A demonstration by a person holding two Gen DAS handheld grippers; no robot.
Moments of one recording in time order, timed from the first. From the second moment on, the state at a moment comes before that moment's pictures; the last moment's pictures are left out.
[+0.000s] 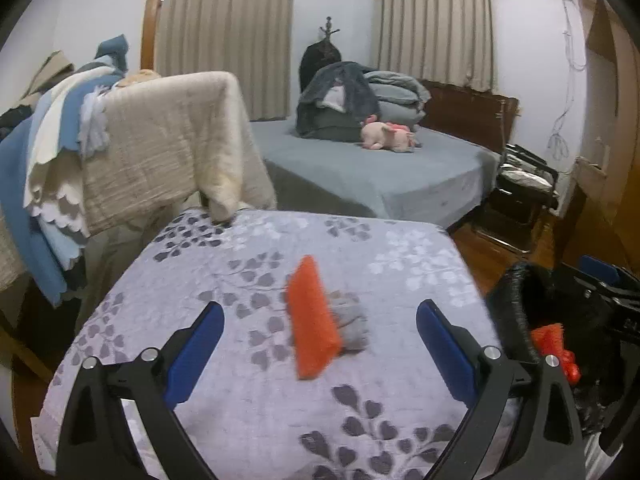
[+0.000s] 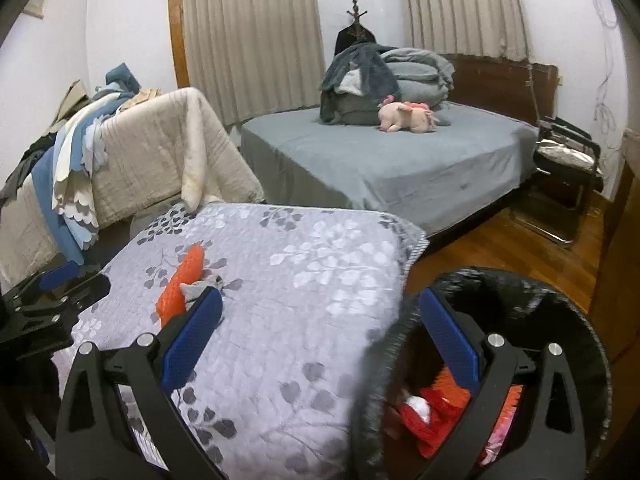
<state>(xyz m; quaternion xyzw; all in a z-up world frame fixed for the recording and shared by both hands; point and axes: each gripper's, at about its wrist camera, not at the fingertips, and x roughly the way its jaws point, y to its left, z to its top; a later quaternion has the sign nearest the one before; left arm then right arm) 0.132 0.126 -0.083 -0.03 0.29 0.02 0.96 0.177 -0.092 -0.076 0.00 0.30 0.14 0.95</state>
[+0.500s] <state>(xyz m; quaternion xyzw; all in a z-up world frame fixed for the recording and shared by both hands) 0.160 0.143 -0.132 -0.04 0.34 0.03 0.94 0.235 -0.050 -0.124 0.00 0.34 0.14 0.93</state>
